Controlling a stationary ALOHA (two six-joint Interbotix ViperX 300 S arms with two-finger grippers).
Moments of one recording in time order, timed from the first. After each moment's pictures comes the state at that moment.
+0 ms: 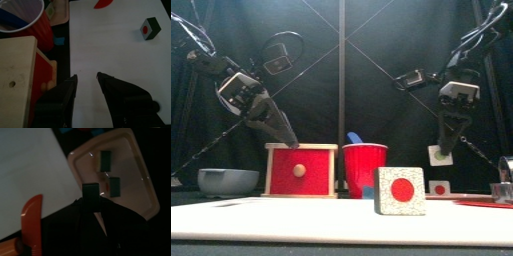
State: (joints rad) left arm 0.08 -0.19 0.97 0.15 -0.16 0.00; right arm -0.20 -0.40 0.92 -0.39 0.70 0.57
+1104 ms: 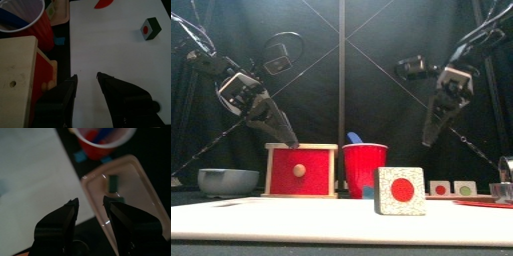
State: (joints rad) left arm 0.08 -0.19 0.97 0.15 -0.16 0.00; right arm 0.07 -0.32 0.80 -0.37 0.40 0.56
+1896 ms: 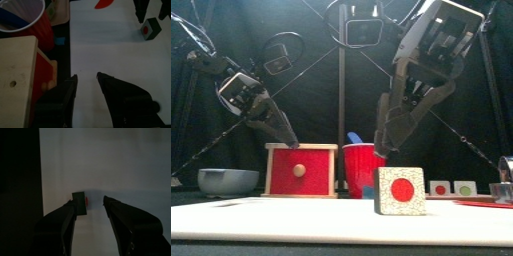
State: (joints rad) left arm 0.08 -0.19 0.97 0.15 -0.16 0.00; right arm 0.30 0.12 0.48 -0.28 0.39 0.57
